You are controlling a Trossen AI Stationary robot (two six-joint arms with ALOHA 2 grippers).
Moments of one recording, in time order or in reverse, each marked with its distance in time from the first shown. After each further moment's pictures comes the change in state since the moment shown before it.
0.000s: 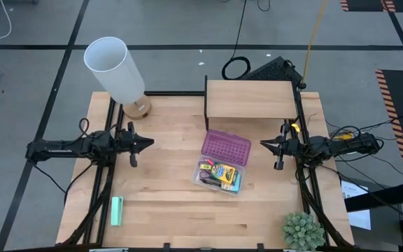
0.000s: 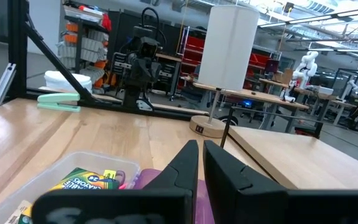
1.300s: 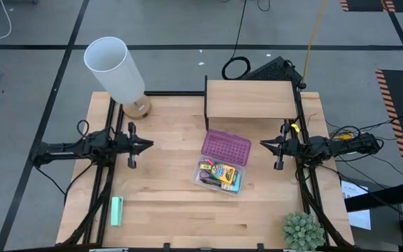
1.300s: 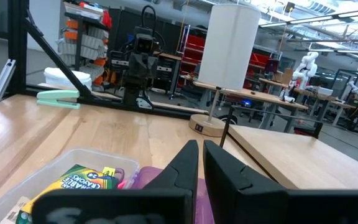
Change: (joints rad) left arm 0.033 -0.092 -0.066 0.088 0.122 0.126; right arm 0.000 0.001 0.000 -0.007 0.000 -0.011
